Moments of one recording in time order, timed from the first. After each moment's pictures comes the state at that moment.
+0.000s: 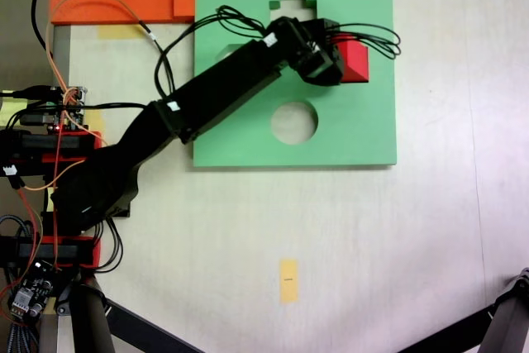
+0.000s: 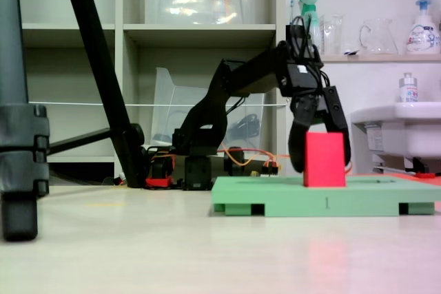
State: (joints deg) arm -32.3 40.7 25.7 83.5 117.8
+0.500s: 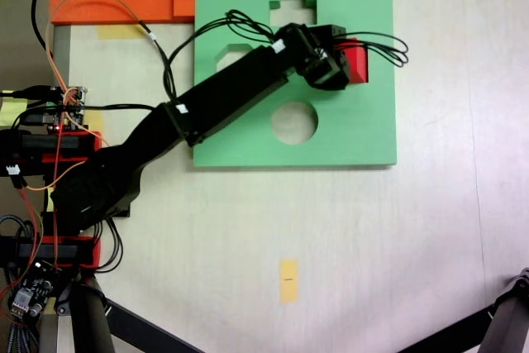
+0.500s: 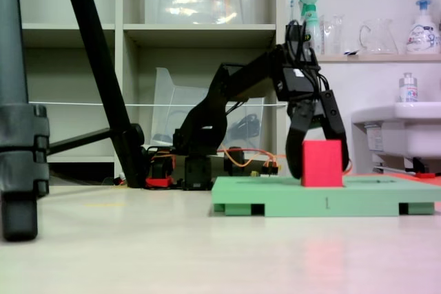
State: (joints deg) arm -29.6 37.6 22.9 83.6 117.2
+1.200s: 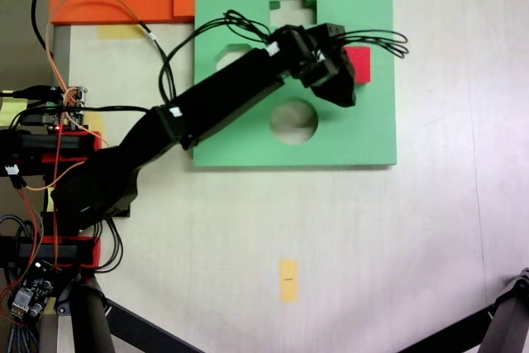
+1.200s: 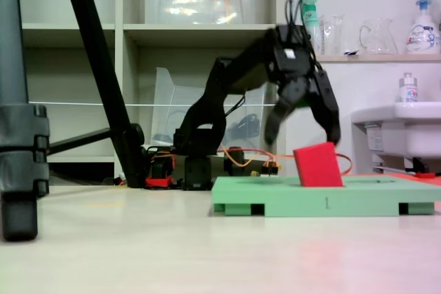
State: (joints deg) arm -27.9 48.2 22.1 89.1 102.0
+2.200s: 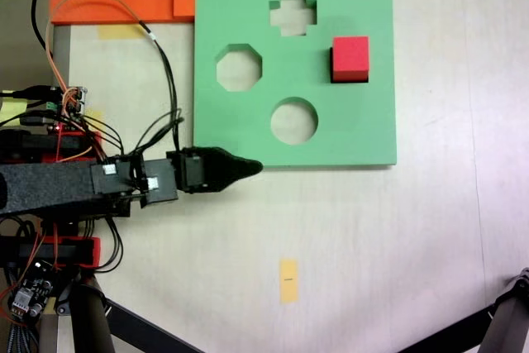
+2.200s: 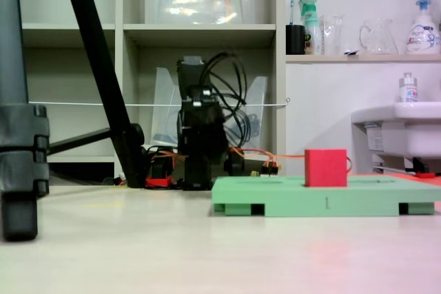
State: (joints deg) arm -12.0 128.4 162.1 -5.3 12.1
